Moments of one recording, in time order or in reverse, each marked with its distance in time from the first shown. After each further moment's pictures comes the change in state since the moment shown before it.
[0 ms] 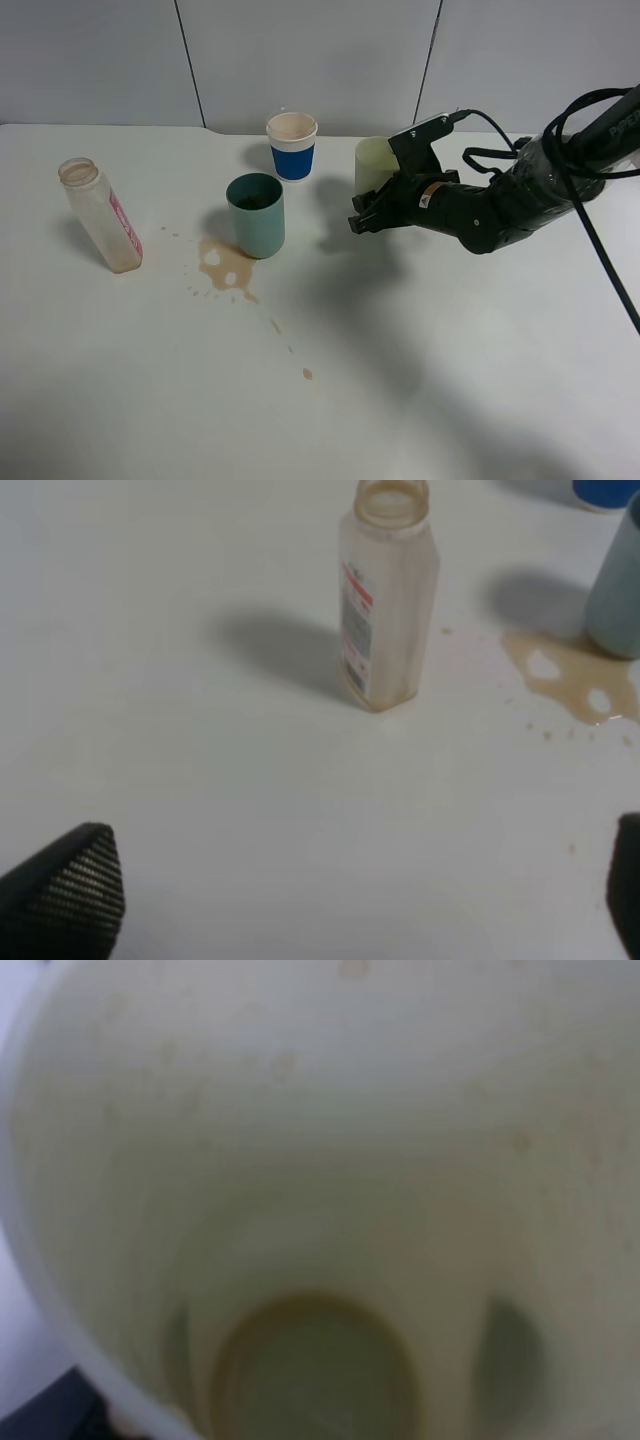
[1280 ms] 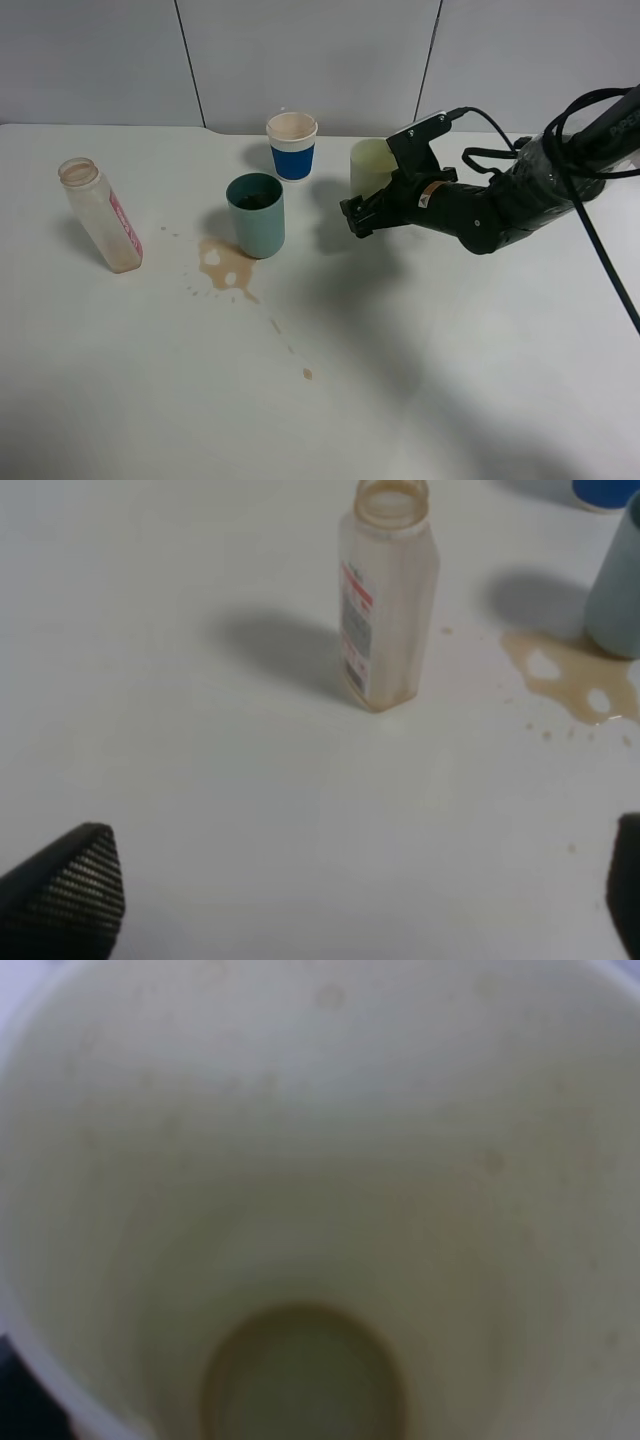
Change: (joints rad) left arm 0.000 0.000 0.000 0.000 0.000 0.000; right arm 0.000 -0.009 0.000 -0.027 -0.002 -0.001
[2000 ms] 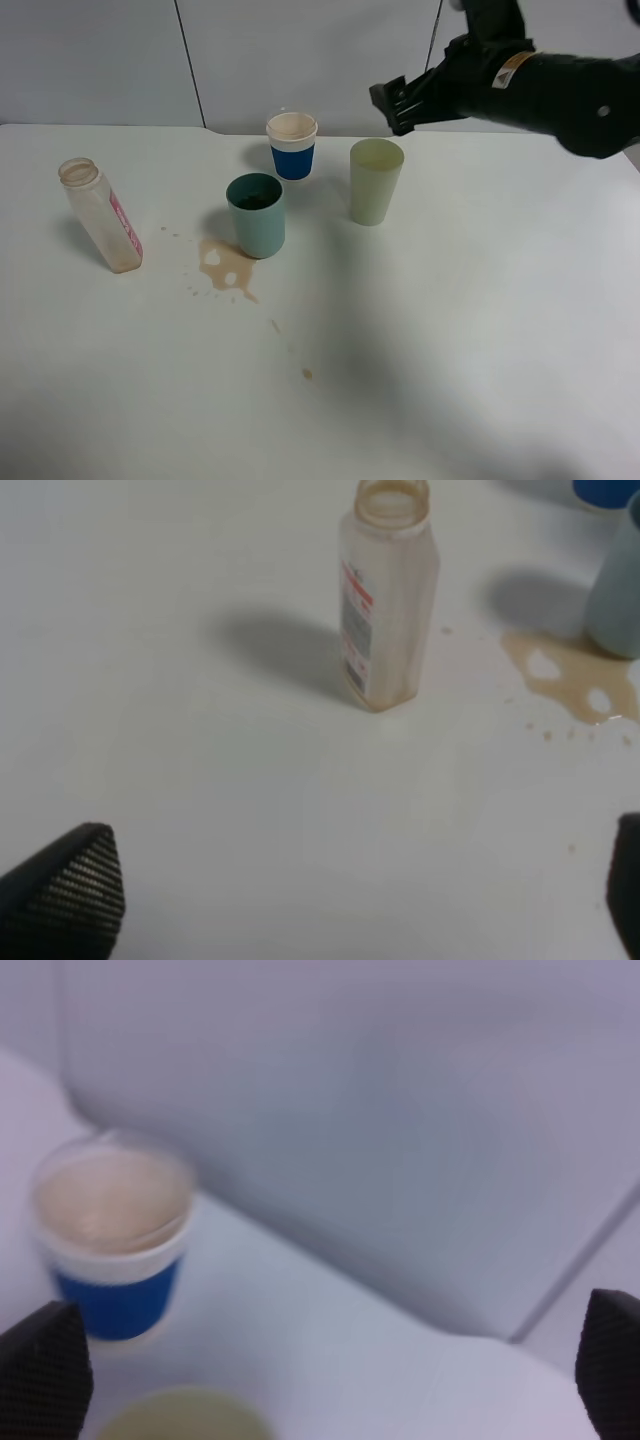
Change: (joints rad) left arm 0.000 0.000 0.000 0.000 0.000 0.000; right arm -0.046 -0.511 0.003 -0.005 0.274 -0.094
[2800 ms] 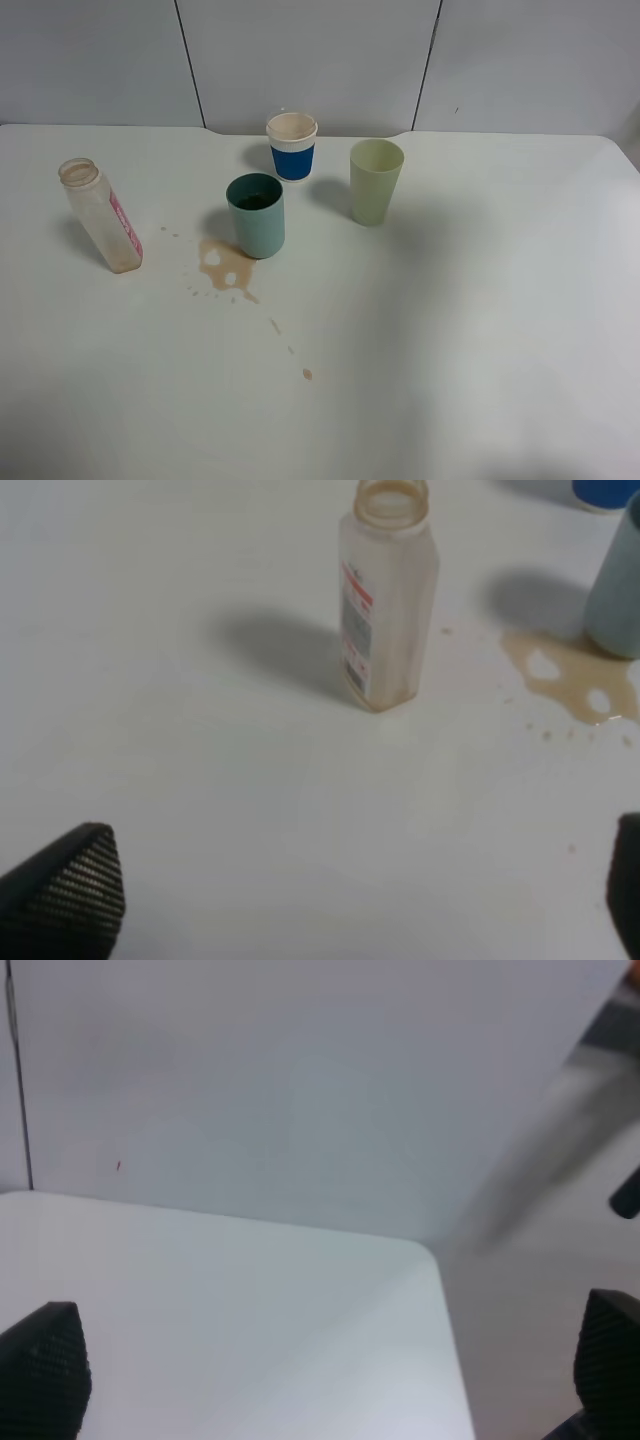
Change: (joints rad) left arm 0.000 0.000 0.000 0.000 0.000 0.000; right arm -0.489 -0.699 0.001 -0.201 0.719 0.176
